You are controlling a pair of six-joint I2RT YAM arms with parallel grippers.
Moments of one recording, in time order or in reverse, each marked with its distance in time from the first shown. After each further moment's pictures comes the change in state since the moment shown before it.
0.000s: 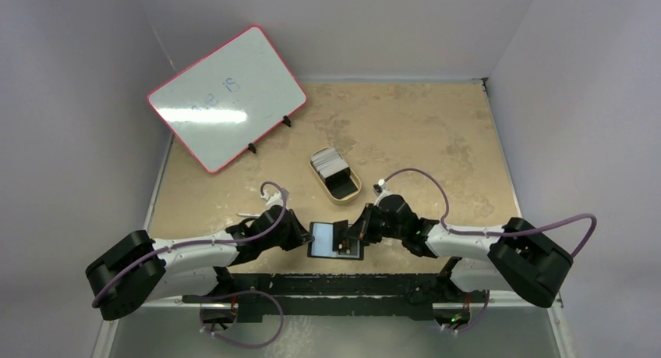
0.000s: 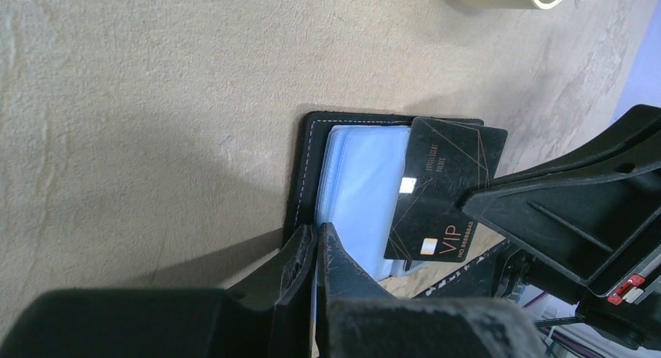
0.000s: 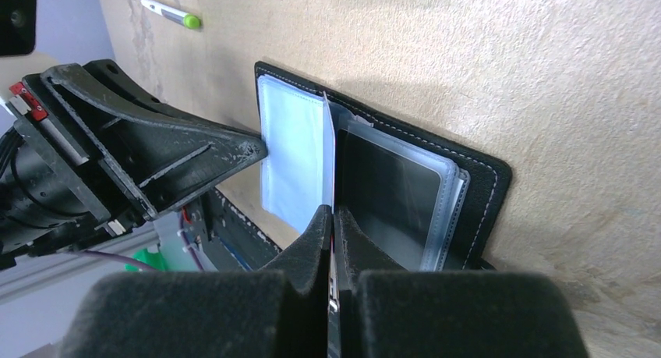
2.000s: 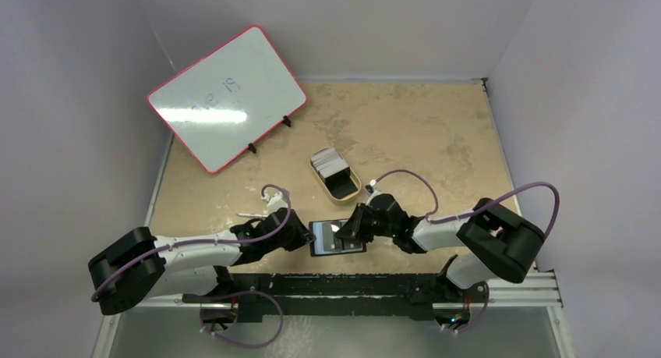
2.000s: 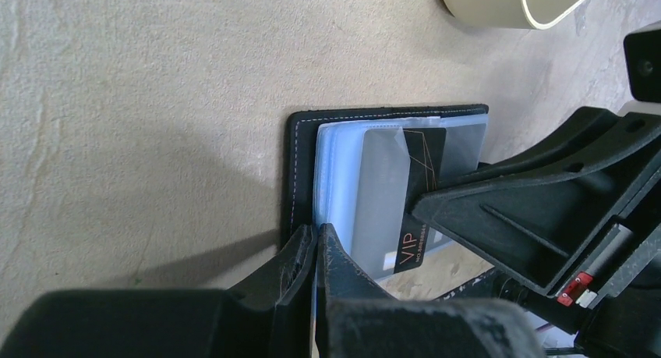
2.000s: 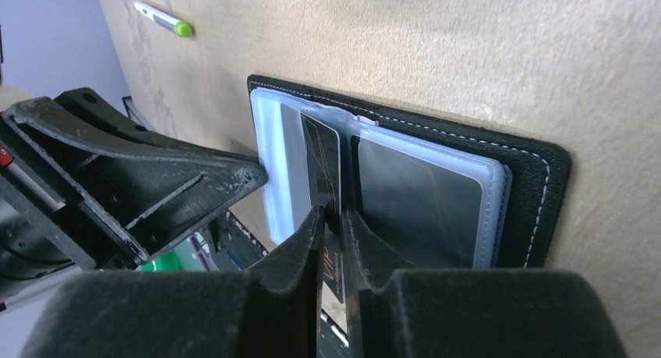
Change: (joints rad) left arm -0.071 0.019 0.045 -0.057 -0.115 -0.084; right arm 0.006 0.215 0.024 0.193 -0.036 0.057
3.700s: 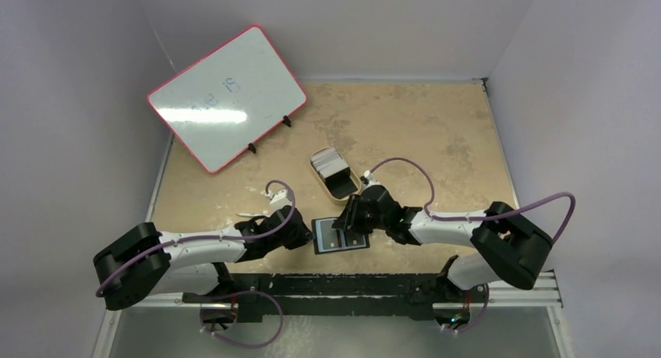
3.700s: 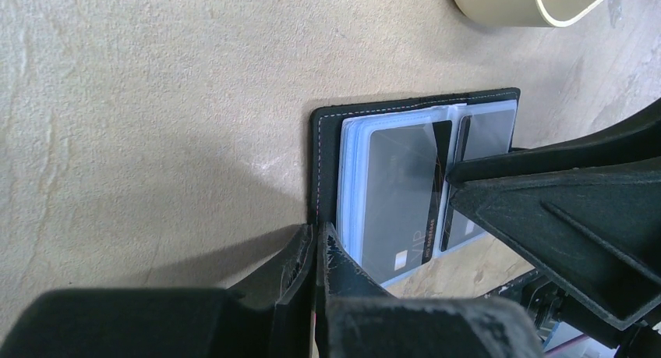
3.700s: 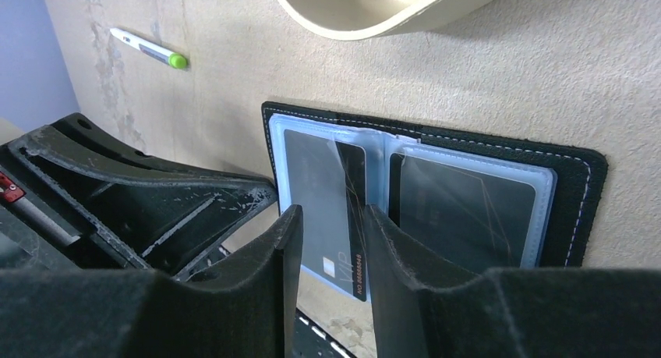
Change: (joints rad) left arm -0.005 0.047 0.051 -0.053 -0.027 0.059; right arm 0.035 -0.044 0.165 -0.289 0.124 -0.104
